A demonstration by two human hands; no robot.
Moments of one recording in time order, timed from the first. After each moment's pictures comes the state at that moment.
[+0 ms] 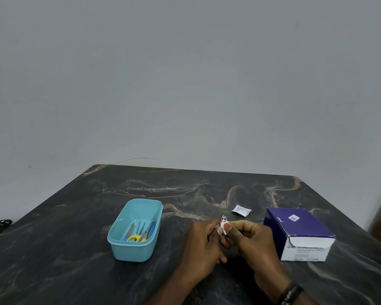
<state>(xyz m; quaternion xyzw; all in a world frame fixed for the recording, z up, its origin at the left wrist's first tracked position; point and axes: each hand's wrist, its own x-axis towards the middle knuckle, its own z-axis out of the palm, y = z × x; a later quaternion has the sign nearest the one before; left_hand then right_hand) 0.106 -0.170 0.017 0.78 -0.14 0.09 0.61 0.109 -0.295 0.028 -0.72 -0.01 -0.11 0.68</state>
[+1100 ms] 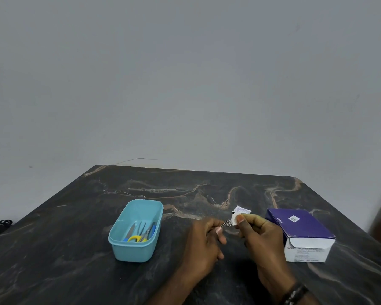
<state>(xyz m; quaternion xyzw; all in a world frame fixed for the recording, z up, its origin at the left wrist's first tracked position) 0.106 -0.171 0.019 0.77 -0.09 0.08 0.62 0.112 -0.301 0.032 -0.69 0.03 -0.19 0.70</state>
